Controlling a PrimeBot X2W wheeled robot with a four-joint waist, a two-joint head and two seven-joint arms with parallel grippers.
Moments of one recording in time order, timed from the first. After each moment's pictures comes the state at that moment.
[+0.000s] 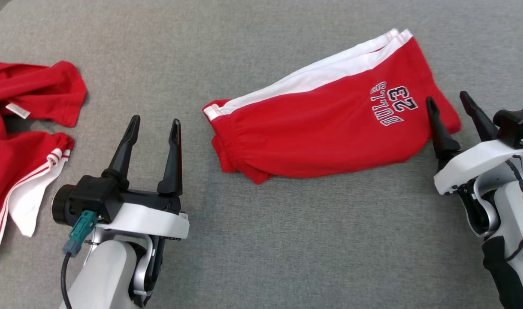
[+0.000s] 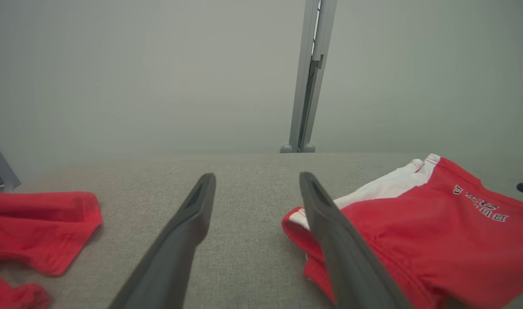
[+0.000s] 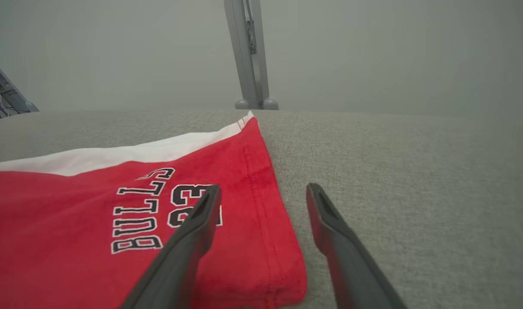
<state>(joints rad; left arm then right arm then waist) -0.30 0.20 -0.33 0.07 -0.39 0.15 -0.23 -0.56 -0.23 0.17 0.51 0.33 0.13 -0.12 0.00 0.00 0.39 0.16</state>
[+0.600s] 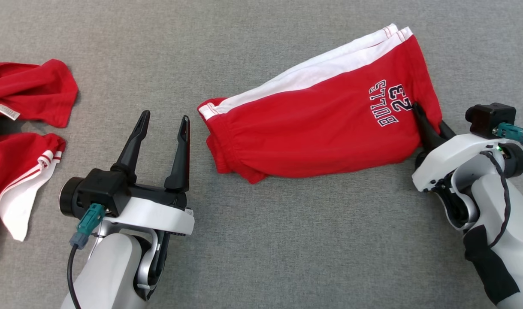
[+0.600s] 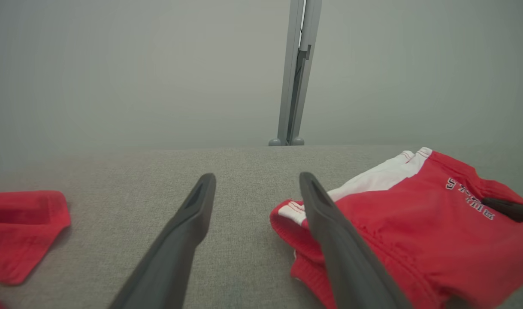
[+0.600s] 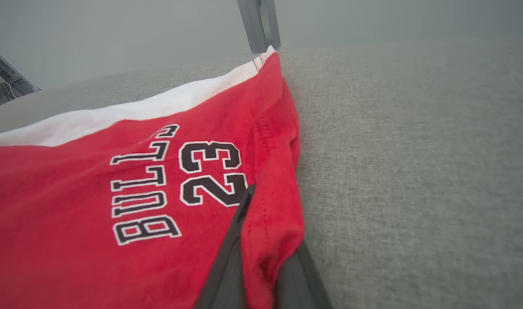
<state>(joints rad) -0.34 0.18 -0.35 0.13 -0.38 0.12 -0.25 -0.67 -0.22 0.33 0.72 0.50 0.13 -0.10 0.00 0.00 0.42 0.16</state>
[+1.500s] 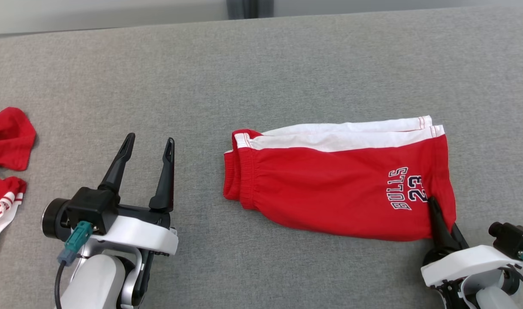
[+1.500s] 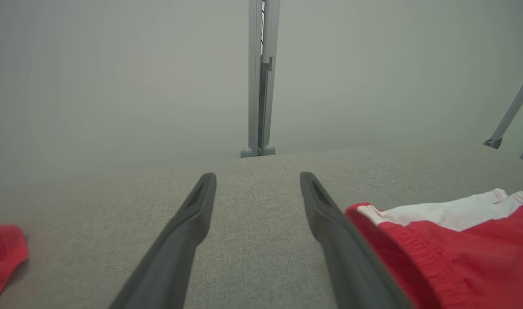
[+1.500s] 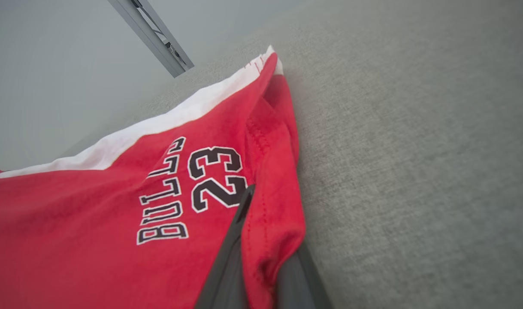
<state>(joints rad) -0.25 0.25 -0.34 0.07 -0.38 0.15 -0.21 -0.19 -0.14 0.14 0.47 0.66 0.13 -0.25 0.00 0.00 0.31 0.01</state>
